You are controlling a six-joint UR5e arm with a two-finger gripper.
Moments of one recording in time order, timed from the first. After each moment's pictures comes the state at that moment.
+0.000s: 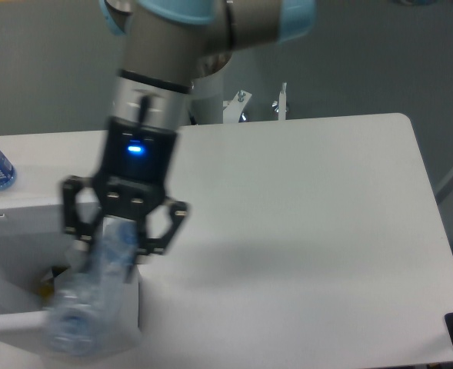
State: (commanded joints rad) arm 2.11 -1.87 -1.30 -0.78 1.12 0.14
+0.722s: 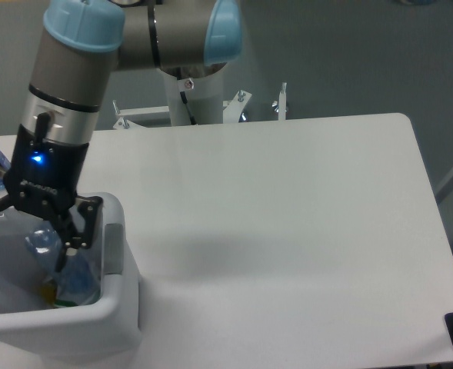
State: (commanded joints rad) arm 2.22 -1.83 -1.35 -0.78 1.20 0.14
